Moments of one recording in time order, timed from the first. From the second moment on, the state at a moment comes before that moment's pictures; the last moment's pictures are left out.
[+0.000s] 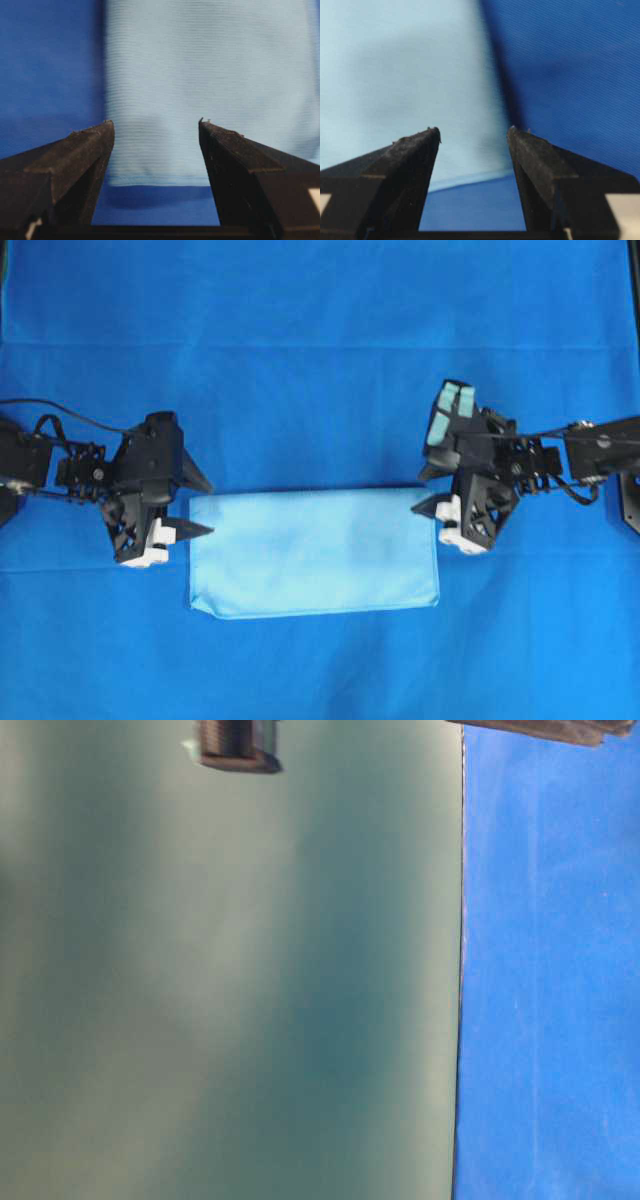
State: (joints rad) left arm -0.10 -0.15 1.04 -0.03 -0.09 -0.16; right arm 0.04 -0.13 0.90 -0.14 0.13 0.49
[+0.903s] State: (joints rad) left arm -0.05 -0.04 1.03 -0.03 -0.02 -0.15; right arm 0.03 -0.01 0.90 -0.17 0.12 0.49
